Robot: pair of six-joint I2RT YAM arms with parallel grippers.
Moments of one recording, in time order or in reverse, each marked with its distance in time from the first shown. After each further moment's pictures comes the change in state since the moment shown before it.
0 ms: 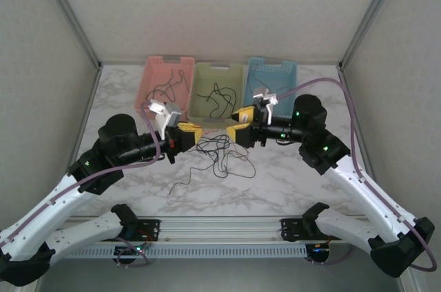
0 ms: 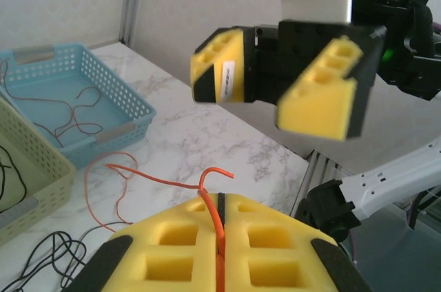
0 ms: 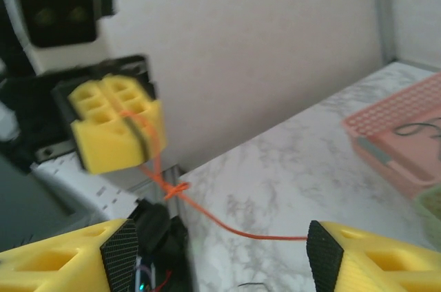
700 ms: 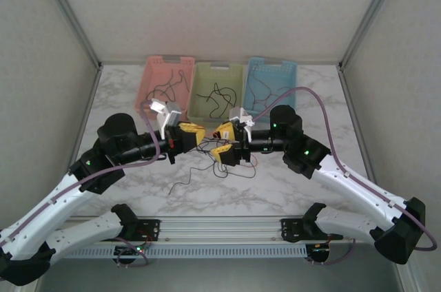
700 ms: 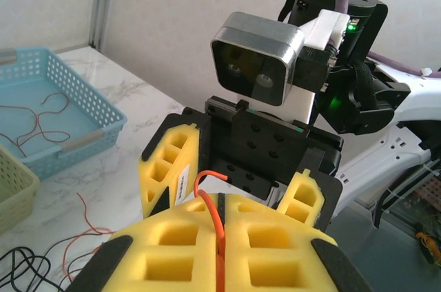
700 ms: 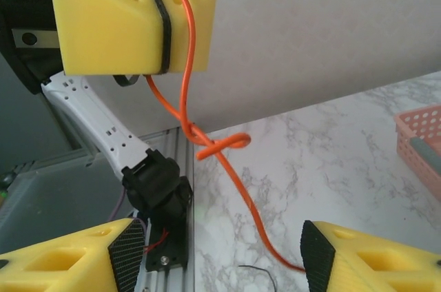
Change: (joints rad) left arm 0.000 0.009 0.000 0.050 0.067 -0.056; right arm 0.169 0.067 -0.074 0.084 0.045 -0.196
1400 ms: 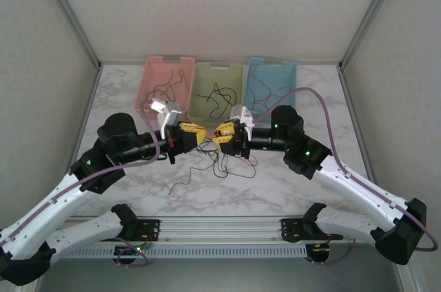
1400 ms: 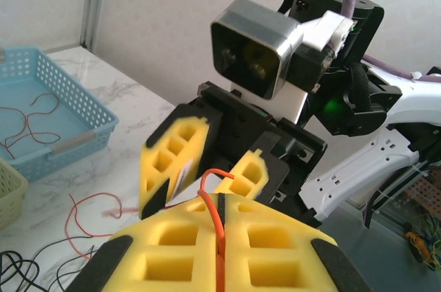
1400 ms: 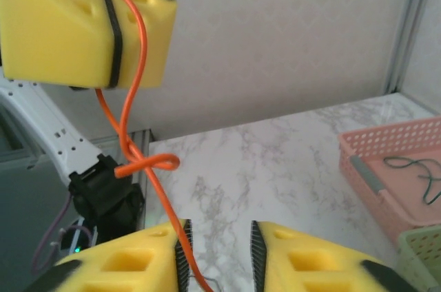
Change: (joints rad) left arm 0.000 0.001 0.000 0.014 0.017 -0.016; right arm 0.003 -0.008 0.001 -0.001 0.103 -0.101
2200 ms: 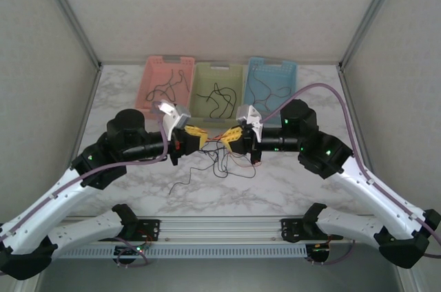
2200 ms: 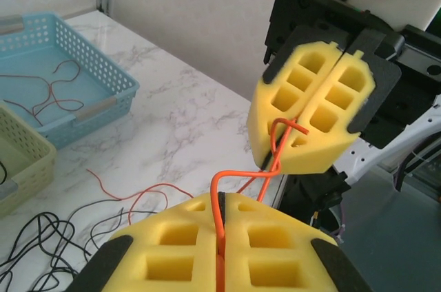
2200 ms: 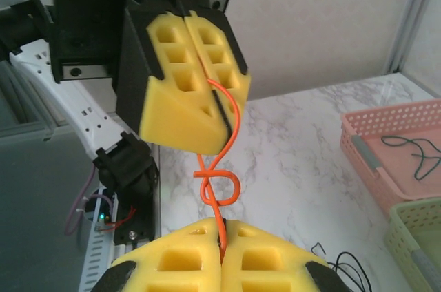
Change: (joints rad) left arm -0.018 0.053 0.079 -0.191 -0.048 0.126; right arm 0.017 -0.043 0.223 -0.396 0.054 -0.089
